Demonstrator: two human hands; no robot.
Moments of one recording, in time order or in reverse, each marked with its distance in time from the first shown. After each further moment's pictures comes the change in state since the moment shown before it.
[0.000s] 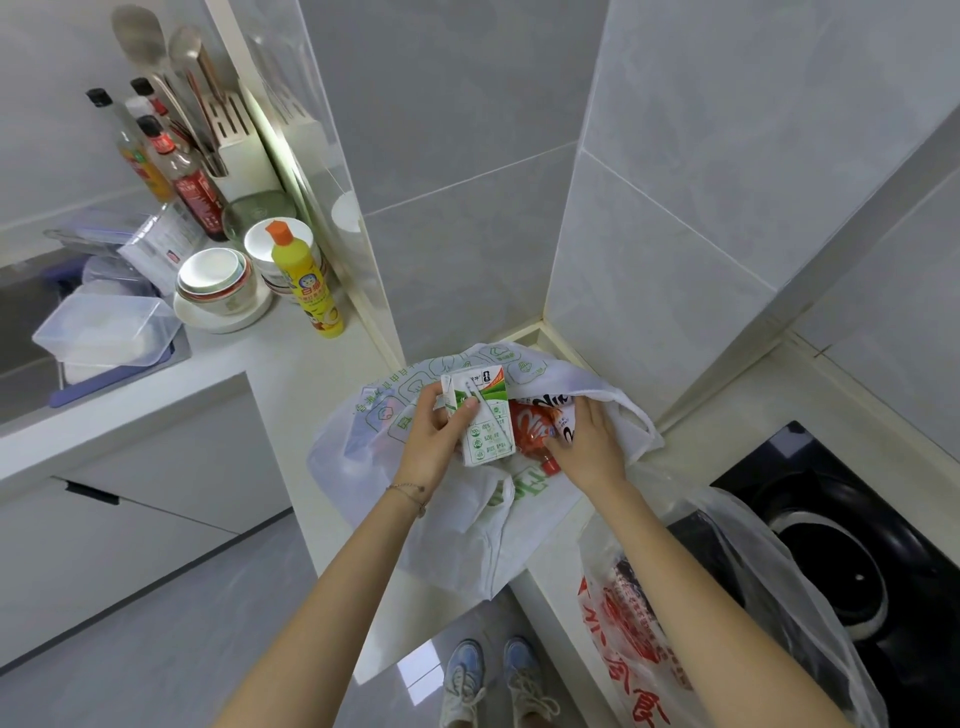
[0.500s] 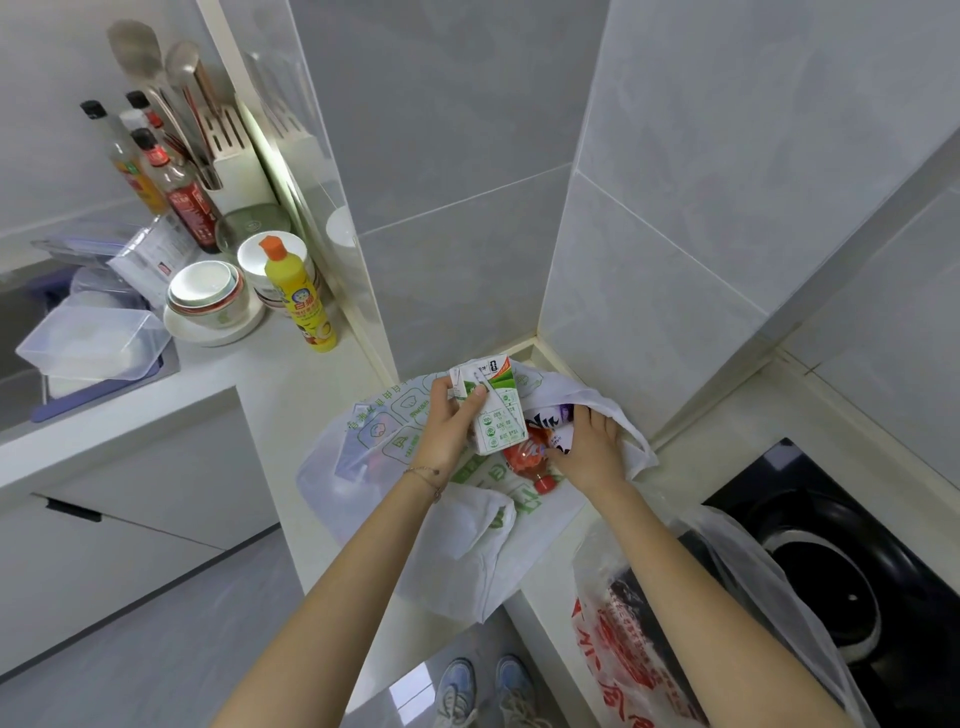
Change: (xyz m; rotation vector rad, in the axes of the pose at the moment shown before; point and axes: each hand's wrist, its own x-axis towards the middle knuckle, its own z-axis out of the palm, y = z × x) left_hand 0.032 0.009 0.023 -0.038 -0.028 -0.039; right_hand 0.025 0.007 -0.007 -0.180 -0.034 -0.033
